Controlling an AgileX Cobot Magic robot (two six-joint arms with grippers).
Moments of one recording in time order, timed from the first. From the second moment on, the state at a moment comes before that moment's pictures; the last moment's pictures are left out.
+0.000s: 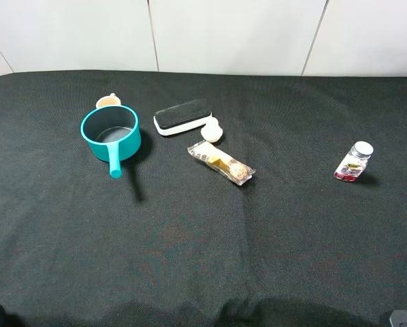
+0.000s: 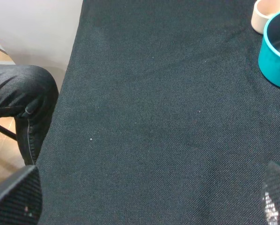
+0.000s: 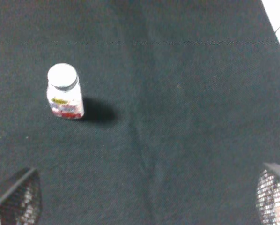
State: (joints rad) left arm 0.03 -0.01 -0.49 0.14 1.06 -0.04; right arm -0.28 0.27 -0.51 0.10 1.04 -0.20
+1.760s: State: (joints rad) left arm 0.03 -0.01 -0.49 0.14 1.06 -0.04; right arm -0.01 0.00 -0.50 -0.02 1.02 -0.04
